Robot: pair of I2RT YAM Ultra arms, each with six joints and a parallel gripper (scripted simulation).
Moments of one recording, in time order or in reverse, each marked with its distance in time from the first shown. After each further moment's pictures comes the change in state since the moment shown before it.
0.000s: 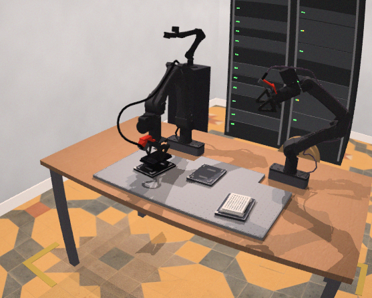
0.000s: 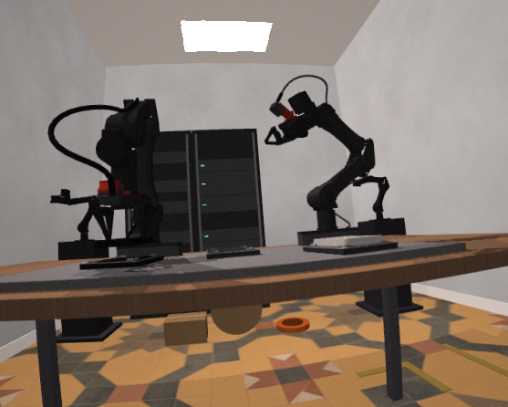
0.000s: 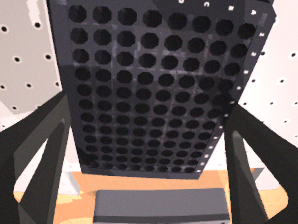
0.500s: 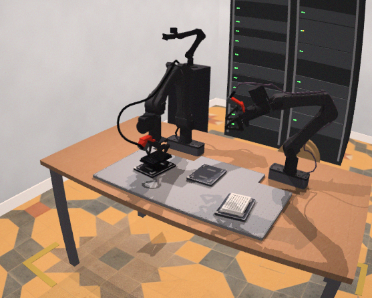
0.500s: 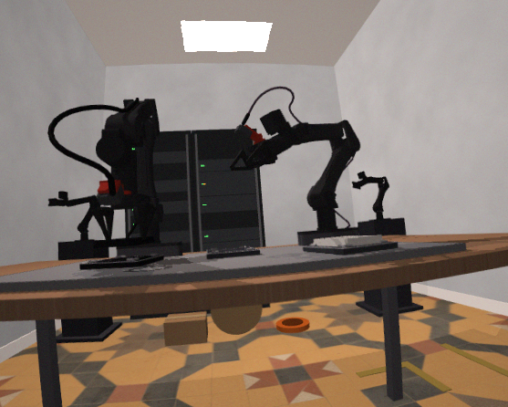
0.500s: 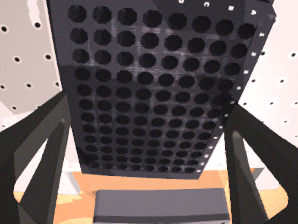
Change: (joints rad) left arm 0.086 0.336 -0.402 0.755 0.114 0.064; right arm 0.000 0.000 0.000 0.000 0.000 0.000
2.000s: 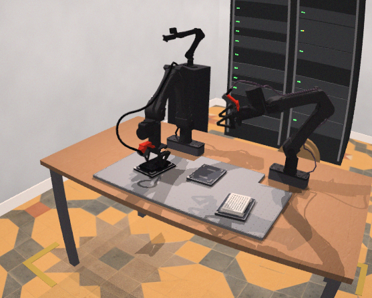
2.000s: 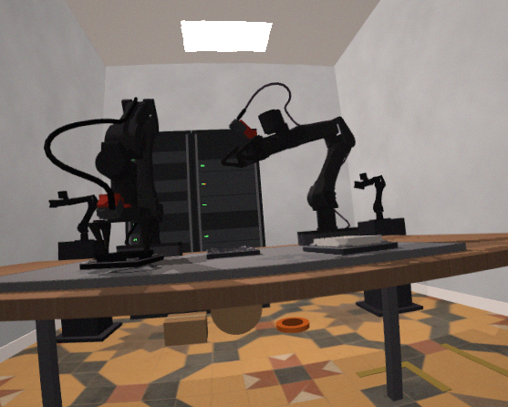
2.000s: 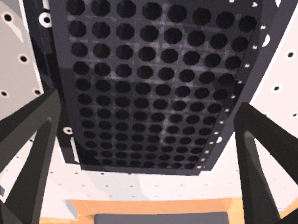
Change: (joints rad) left arm 0.046 0.094 -0.031 0.259 0.065 0.050; right arm 0.000 0.051 -0.069 0.145 0.000 0.000
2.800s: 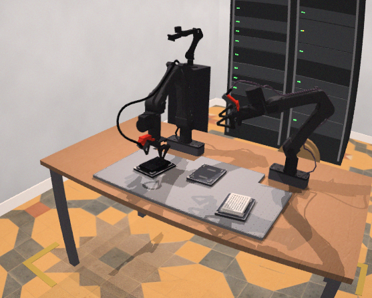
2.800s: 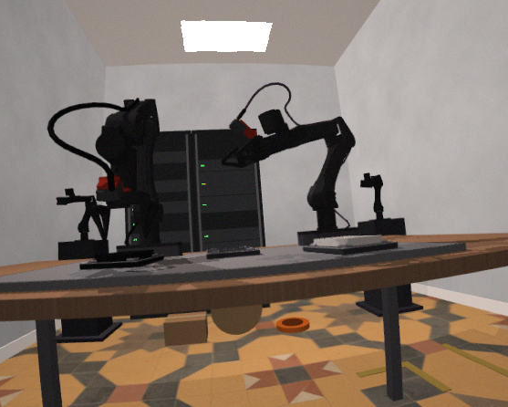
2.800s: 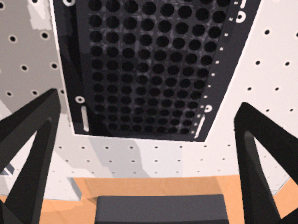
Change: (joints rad) left arm 0.000 0.000 0.000 0.000 0.000 0.000; right arm 0.000 -0.061 0.075 -0.123 0.000 0.000
